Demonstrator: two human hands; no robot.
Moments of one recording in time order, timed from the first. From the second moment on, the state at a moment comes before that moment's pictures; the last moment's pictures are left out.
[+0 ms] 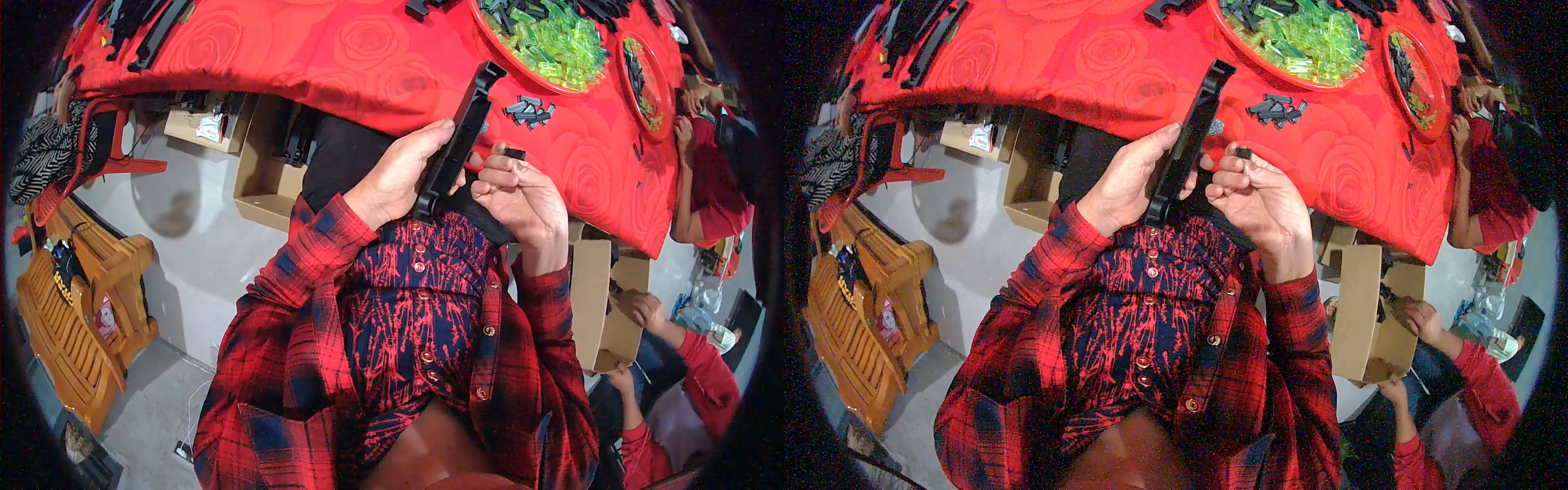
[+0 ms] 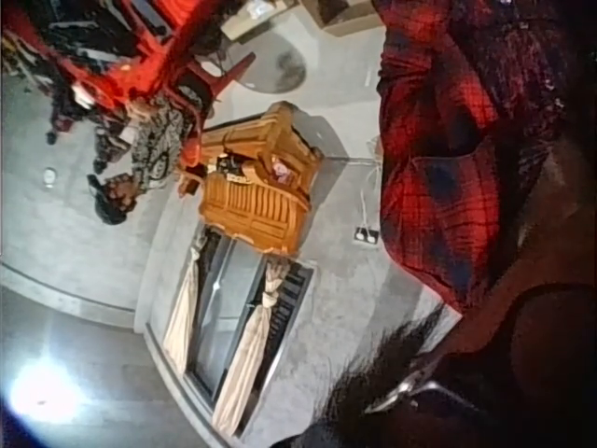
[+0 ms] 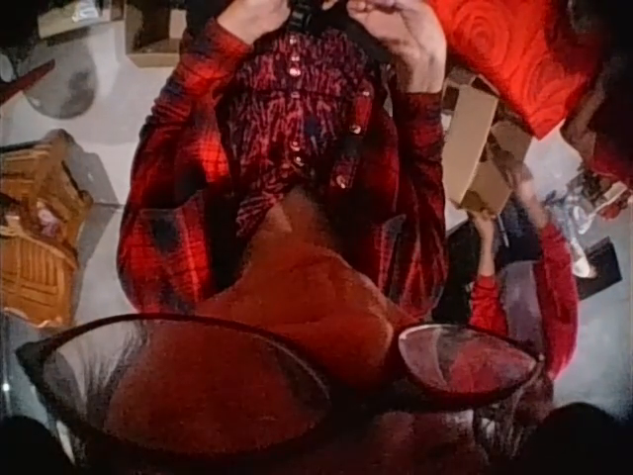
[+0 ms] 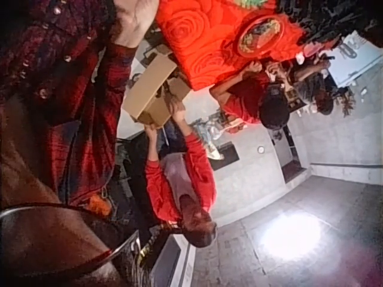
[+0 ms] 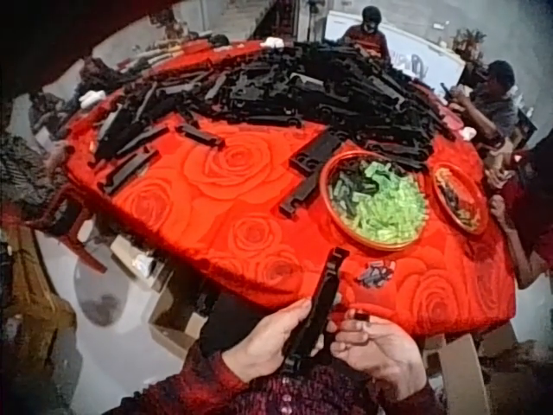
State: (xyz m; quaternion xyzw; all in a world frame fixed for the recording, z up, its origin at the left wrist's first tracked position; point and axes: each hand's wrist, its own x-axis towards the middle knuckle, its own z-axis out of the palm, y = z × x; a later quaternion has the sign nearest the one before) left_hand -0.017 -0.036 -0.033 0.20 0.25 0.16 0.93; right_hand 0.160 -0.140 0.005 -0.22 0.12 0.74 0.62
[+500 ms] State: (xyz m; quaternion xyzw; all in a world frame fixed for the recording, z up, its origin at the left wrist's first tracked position) left_hand -0.016 -0.037 -0.017 0.22 0.25 0.19 0.93; right_hand 0.134 -0.138 0.026 -0.69 -0.60 0.01 0.40
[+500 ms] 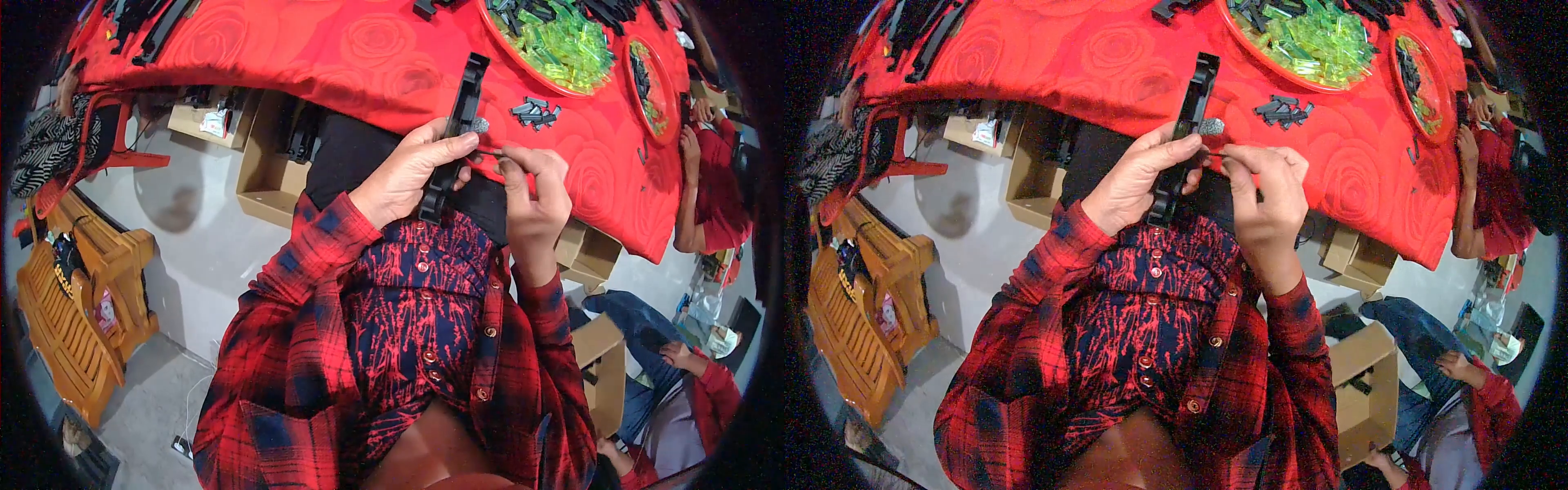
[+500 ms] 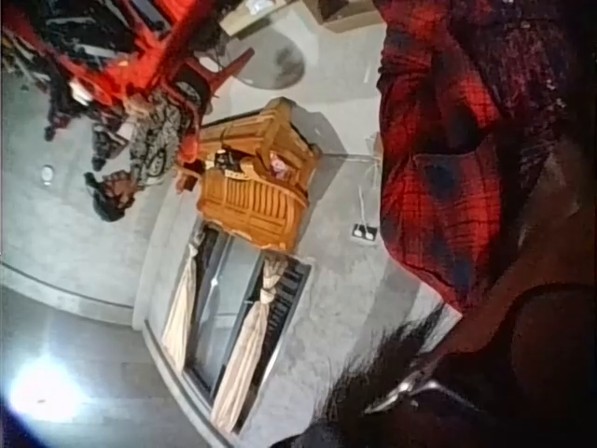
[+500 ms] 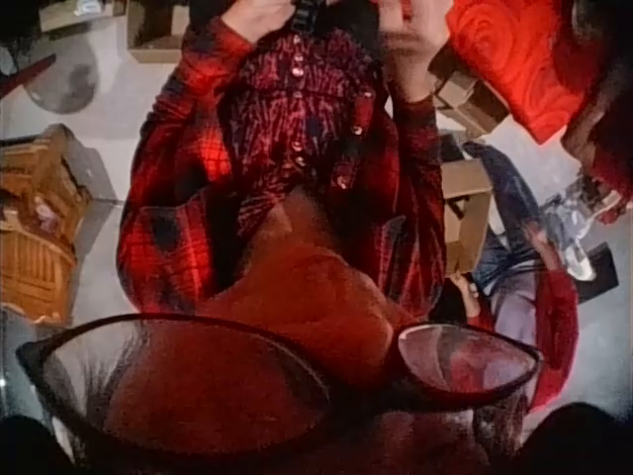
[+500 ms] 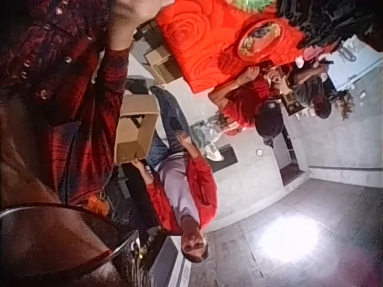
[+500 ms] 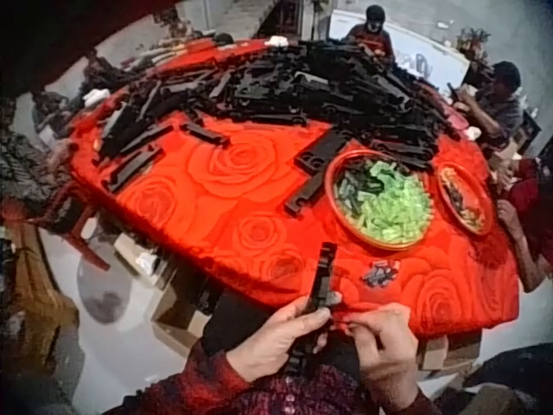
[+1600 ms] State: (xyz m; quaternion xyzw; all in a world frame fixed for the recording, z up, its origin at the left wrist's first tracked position) left_hand -0.016 -0.041 -0.027 0.09 0.21 0.16 0.96; right_hand 0.119 -0.130 0.036 -0.65 -0.32 0.38 0.58
